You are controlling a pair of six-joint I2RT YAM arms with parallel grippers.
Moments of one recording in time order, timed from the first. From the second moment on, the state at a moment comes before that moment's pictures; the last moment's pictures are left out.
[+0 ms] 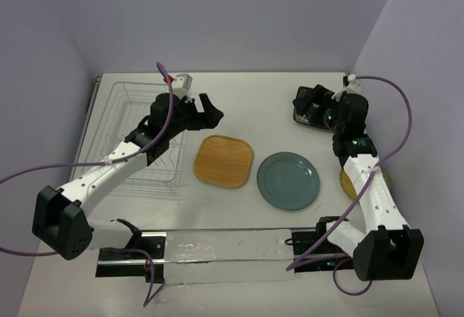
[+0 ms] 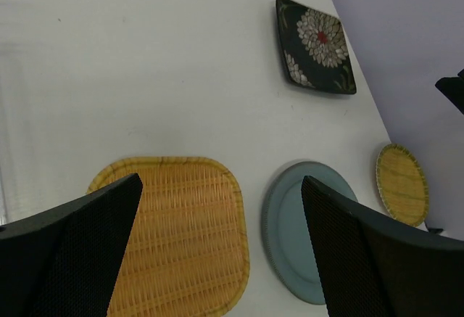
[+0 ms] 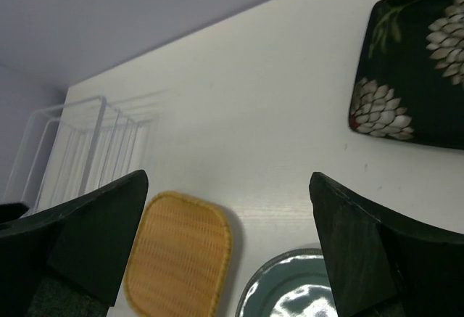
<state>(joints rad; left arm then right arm) -0.60 1.29 1.03 -0.03 0.01 -0.53 -0.01 1.04 0.89 -0.11 -0.20 0.53</state>
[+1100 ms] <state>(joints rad) -0.63 1.67 1.04 -0.14 -0.05 -0.65 0.32 1.57 0.92 -0.16 -0.38 0.49</state>
